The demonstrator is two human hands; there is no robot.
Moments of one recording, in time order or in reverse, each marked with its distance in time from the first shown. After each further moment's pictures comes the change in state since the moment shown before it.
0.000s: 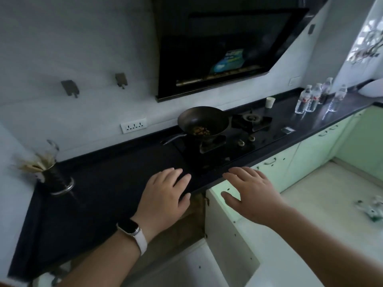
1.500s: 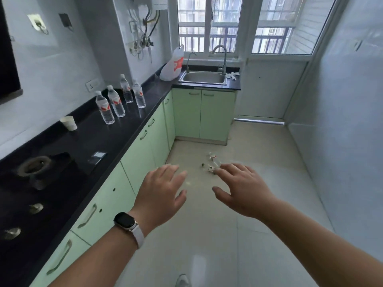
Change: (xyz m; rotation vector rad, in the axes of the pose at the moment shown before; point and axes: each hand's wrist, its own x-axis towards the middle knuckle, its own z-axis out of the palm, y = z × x) left_hand 0.425 0.530 0.237 -0.384 0.040 0.748; right_hand -0.212 0.559 -0.049 -0.140 -0.064 0.836
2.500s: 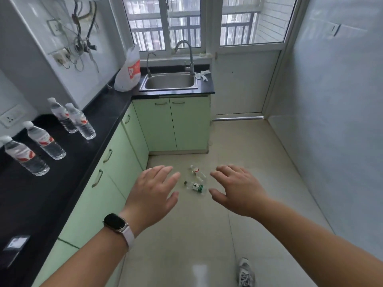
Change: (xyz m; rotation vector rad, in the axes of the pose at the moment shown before) left_hand 0.293 -0.078 0.183 -0.029 -0.118 0.200; right_hand 0.237 0.204 0.063 0.011 0.065 0.137
